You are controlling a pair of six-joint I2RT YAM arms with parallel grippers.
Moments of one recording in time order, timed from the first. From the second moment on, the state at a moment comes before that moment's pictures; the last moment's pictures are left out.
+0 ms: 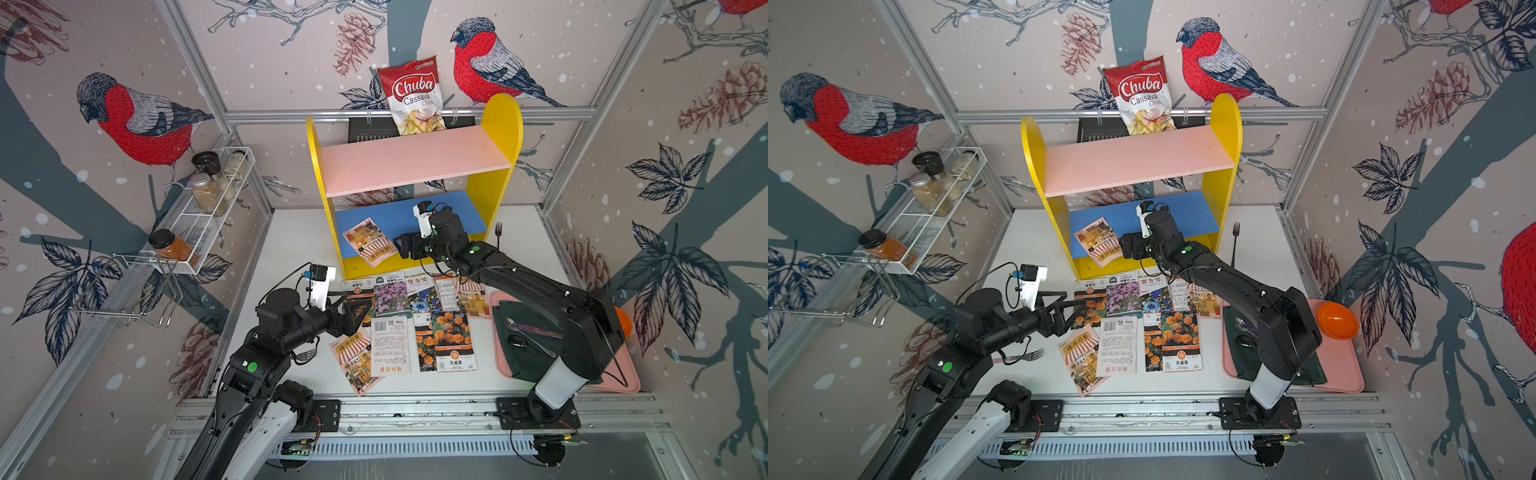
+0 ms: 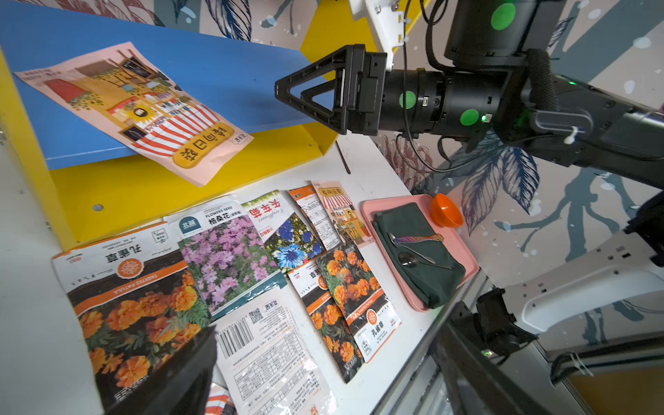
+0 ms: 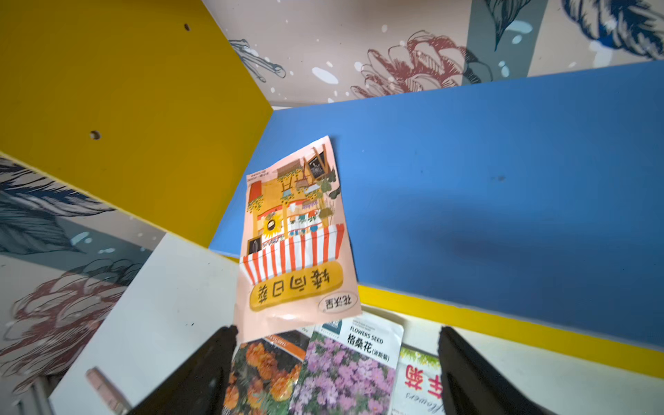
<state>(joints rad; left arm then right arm) -0.38 0.53 0.72 -0.55 0.49 -0.39 0.73 1.66 1.35 -0.19 -0.09 0.39</state>
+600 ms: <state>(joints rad) -0.38 0.44 0.70 -0.57 0.52 -0.39 0.69 1.76 1.12 0.28 -0.43 0.83</state>
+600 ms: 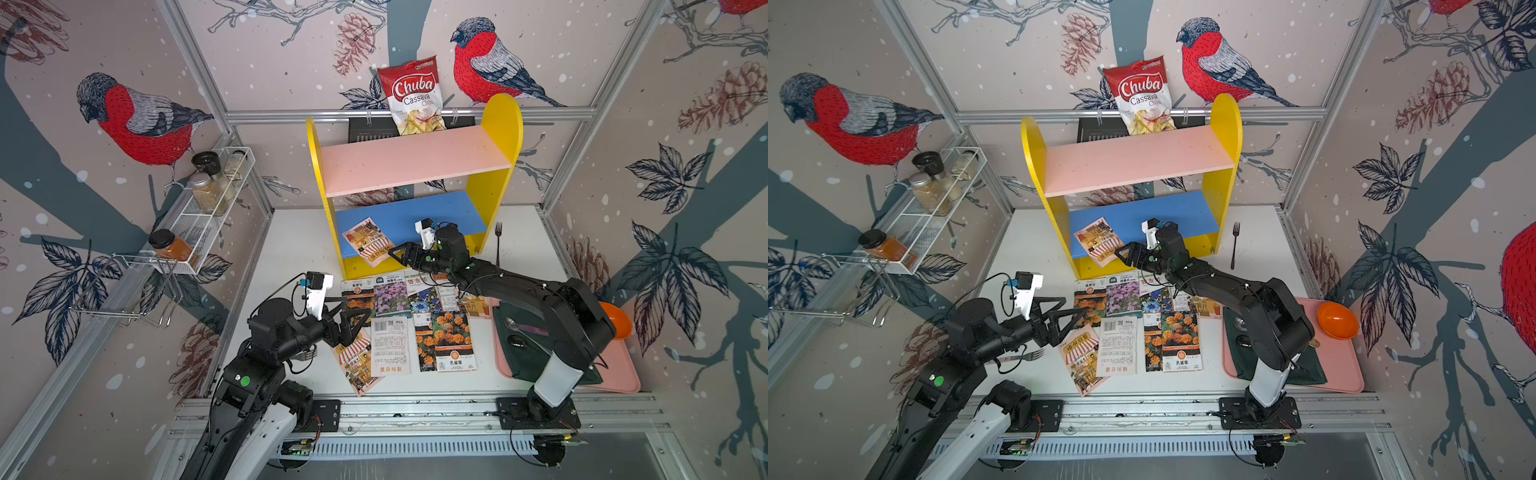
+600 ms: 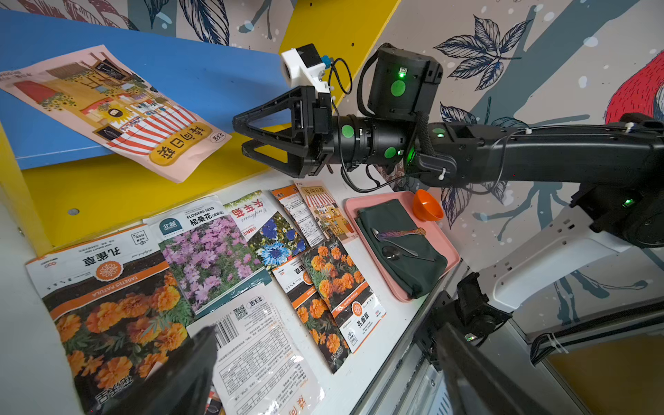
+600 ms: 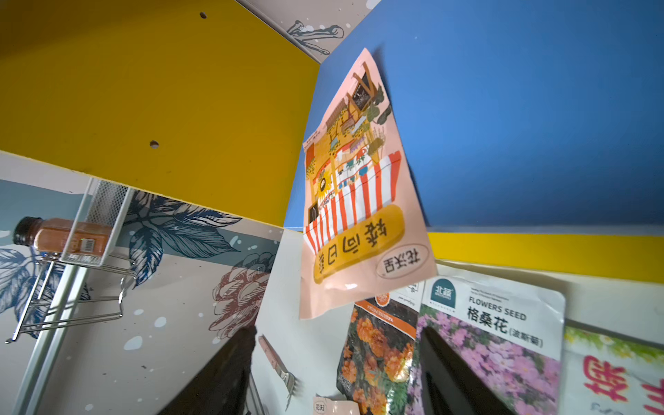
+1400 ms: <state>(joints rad) -0.38 0.42 0.69 -0.57 0.49 -0.39 0.69 1.92 1.08 0.63 -0.48 1.10</state>
